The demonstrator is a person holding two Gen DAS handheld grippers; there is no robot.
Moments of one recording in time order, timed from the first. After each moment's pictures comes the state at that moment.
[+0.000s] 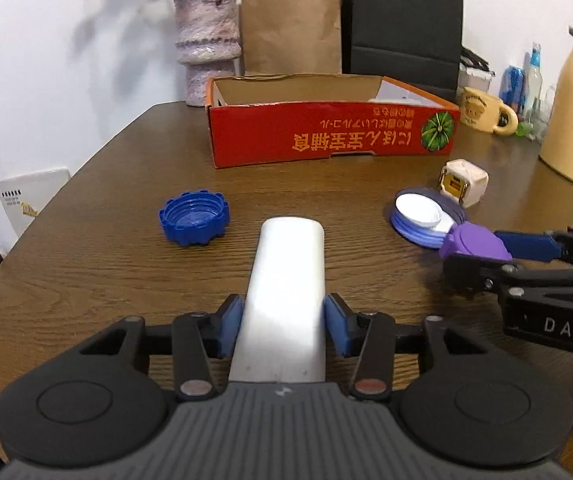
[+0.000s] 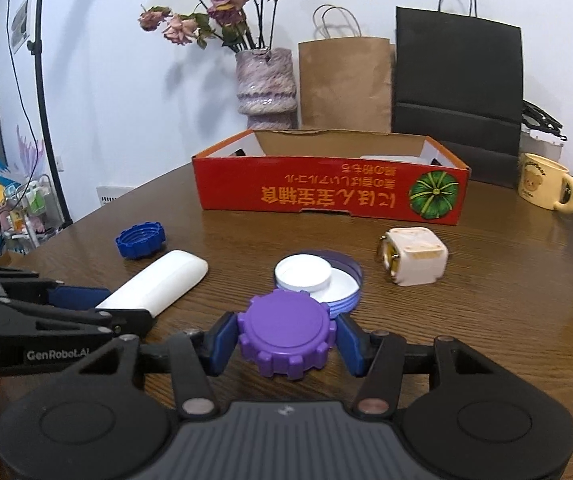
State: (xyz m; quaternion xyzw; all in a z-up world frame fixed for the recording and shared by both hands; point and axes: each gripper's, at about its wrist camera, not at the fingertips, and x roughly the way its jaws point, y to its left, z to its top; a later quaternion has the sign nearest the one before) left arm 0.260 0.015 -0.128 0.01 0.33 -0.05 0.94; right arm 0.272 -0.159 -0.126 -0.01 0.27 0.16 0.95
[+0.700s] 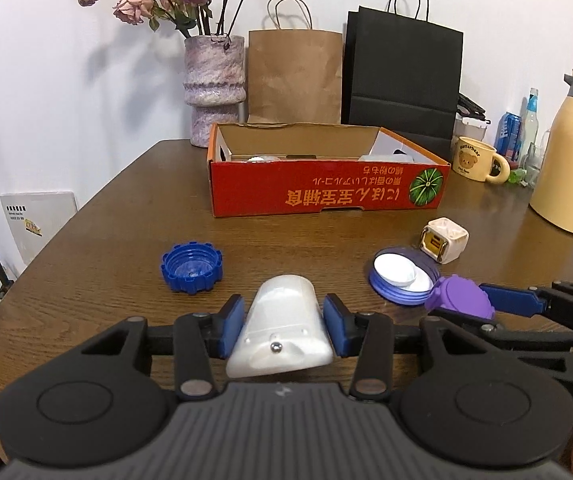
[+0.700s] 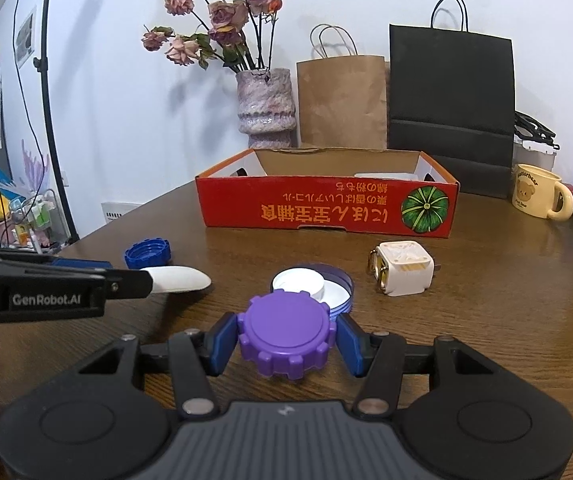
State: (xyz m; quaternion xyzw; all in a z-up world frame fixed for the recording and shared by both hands) left arm 0.252 0.006 -0.096 -0.01 0.28 -0.04 0.96; right arm 0.258 -0.170 -0.118 0.00 0.25 0.17 0.95
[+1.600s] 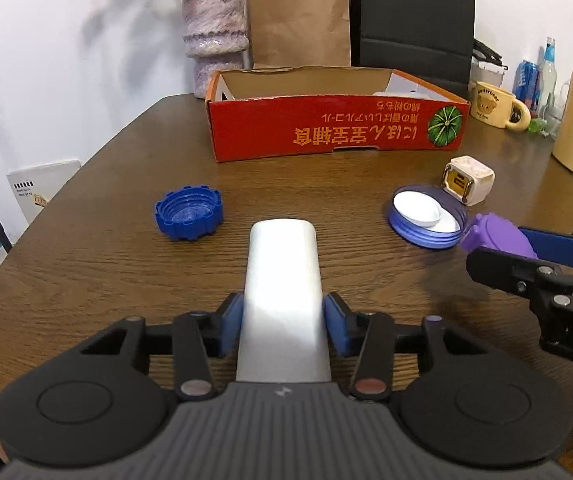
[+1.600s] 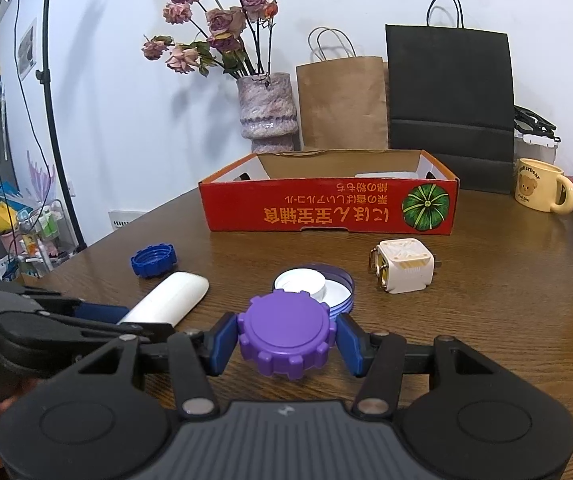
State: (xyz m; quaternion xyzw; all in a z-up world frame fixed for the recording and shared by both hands) left arm 0.263 0.000 -0.127 0.01 0.34 -0.02 0.94; right arm 0.254 -0.178 -0.120 0.02 0.25 0.18 0.95
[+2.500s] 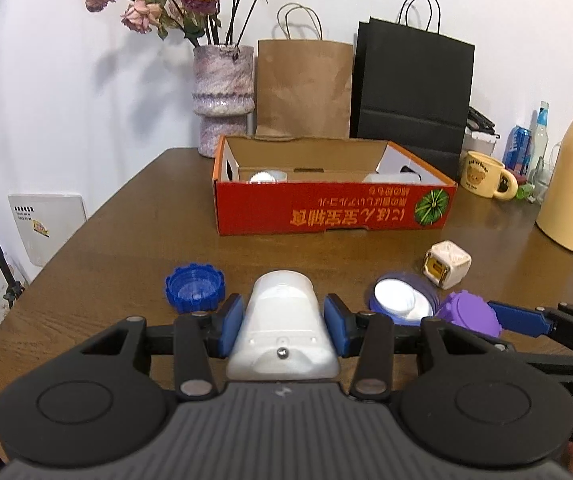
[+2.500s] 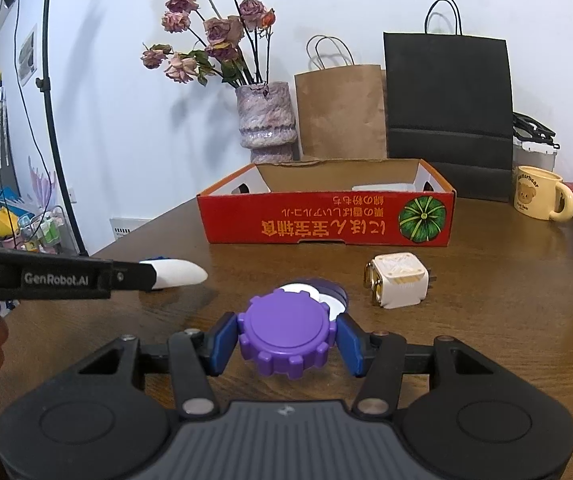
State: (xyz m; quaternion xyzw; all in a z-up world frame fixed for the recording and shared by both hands) left arm 0.259 0.001 -0.075 -0.02 0.27 -0.02 0.96; right arm 0.257 -0.184 -0.109 0.02 0.24 0.18 0.95
